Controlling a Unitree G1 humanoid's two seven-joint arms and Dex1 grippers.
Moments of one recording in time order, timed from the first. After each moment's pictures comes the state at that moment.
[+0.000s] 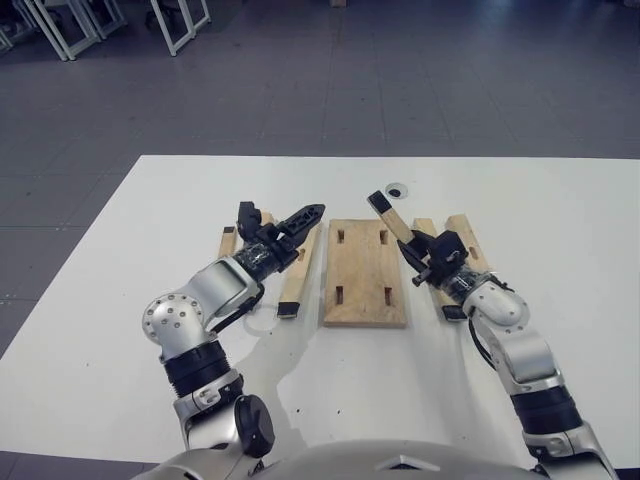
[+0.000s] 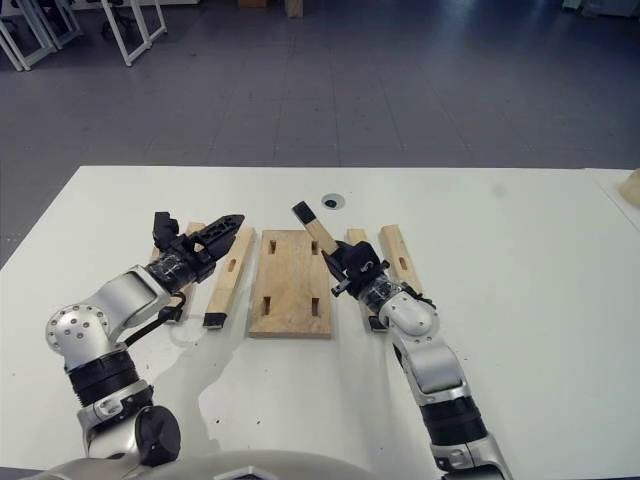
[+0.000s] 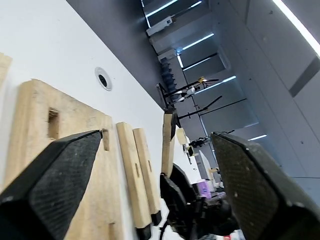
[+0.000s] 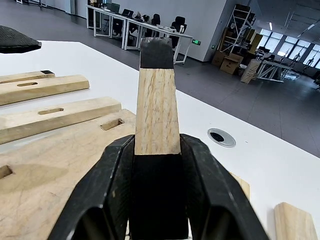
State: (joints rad) left arm -0.37 0.01 0.60 -0.09 -1.30 1.29 0.10; right arm -0.11 -0.31 0.19 -0.16 0.08 0.17 0.40
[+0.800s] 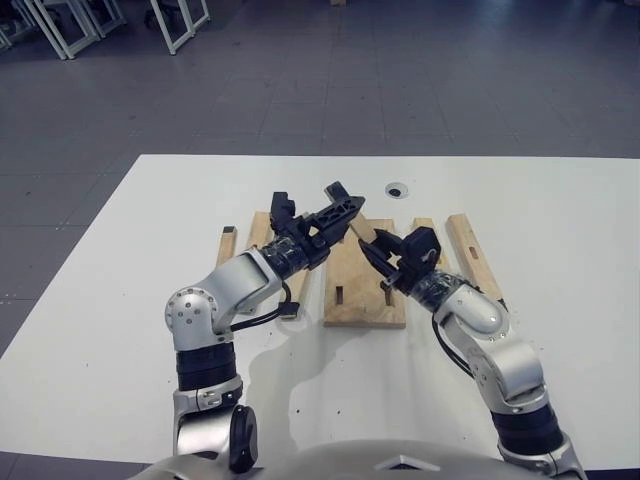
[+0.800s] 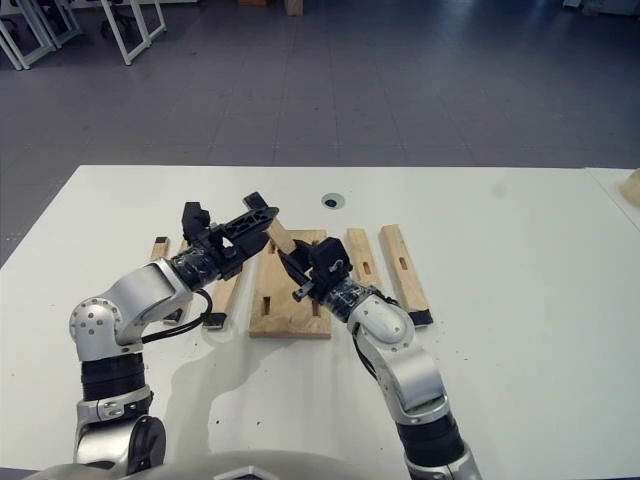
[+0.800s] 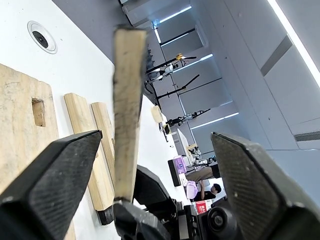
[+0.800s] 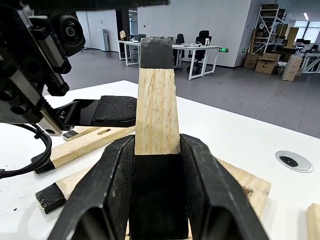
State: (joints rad) left arm -0.31 0.12 0.25 -0.13 -1.65 1.05 0.27; right arm -0.06 -0.18 0.28 -0.44 0.18 0.44 0.38
